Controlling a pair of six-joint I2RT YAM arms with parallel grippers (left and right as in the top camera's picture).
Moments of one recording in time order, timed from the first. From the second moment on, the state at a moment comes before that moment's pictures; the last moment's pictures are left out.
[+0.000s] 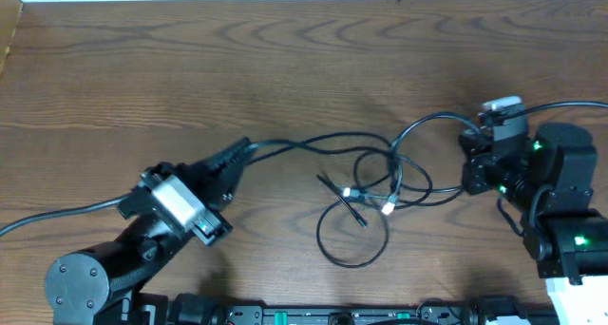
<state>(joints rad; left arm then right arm) -0.12 0.54 0.87 -0.01 0.67 -0.03 0.04 0.89 0.94 -0.71 -0.23 -0.05</state>
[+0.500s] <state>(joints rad) 0.07 0.54 0.87 -0.05 0.30 -0.04 -0.21 0.91 0.94 -0.77 -0.09 -0.04</state>
